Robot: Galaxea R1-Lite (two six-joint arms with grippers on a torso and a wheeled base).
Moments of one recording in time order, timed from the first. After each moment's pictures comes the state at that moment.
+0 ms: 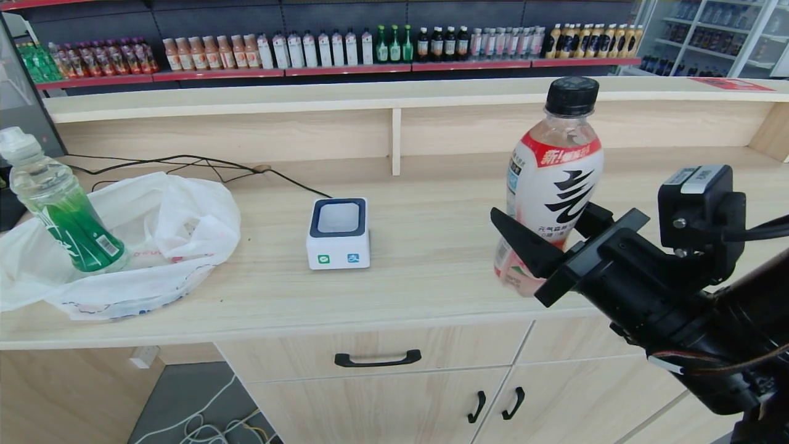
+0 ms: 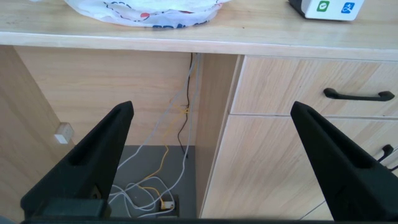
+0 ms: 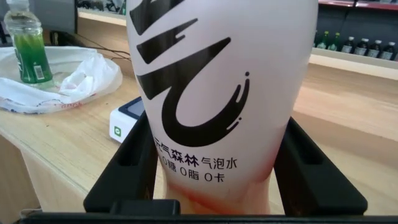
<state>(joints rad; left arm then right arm) 0.00 0.00 0.00 0.00 0.00 0.00 0.66 1.64 -0.45 -1.57 -0.01 -0.23</state>
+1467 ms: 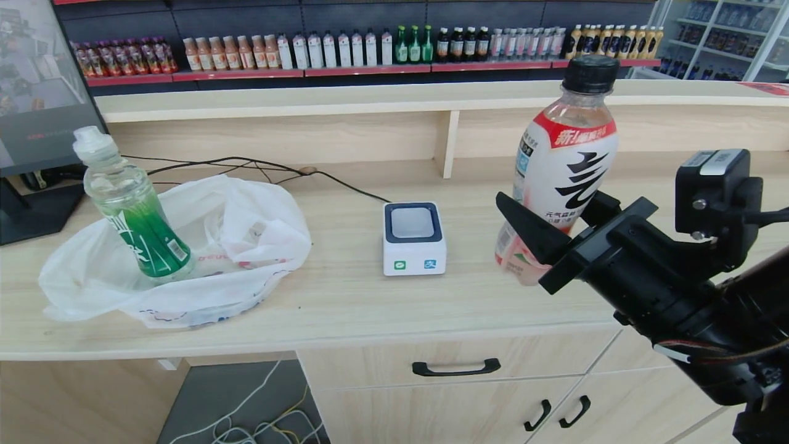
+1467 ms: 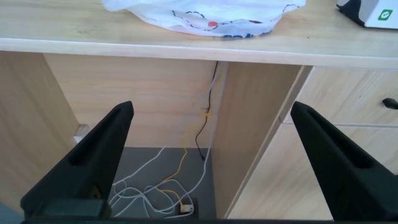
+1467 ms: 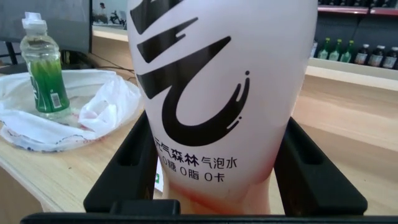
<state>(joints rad) 0.00 0.00 0.00 0.00 0.00 0.00 0.65 1.64 -0.48 -1.57 -0.01 -0.20</state>
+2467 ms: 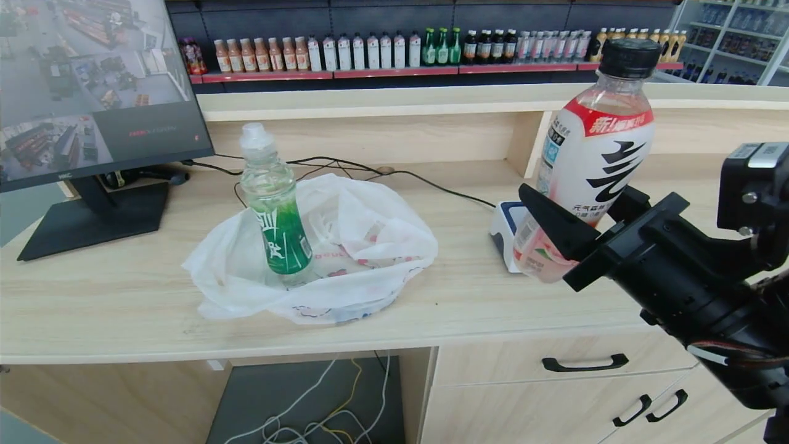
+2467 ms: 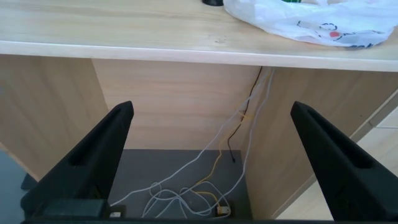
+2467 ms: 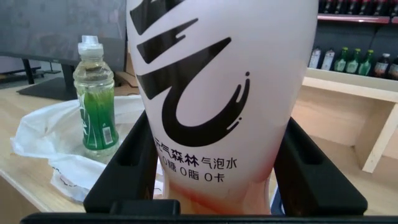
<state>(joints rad) 0.00 0.00 0.00 0.00 0.00 0.00 0.62 1.58 -0.44 -1.57 -0.01 -0.20</state>
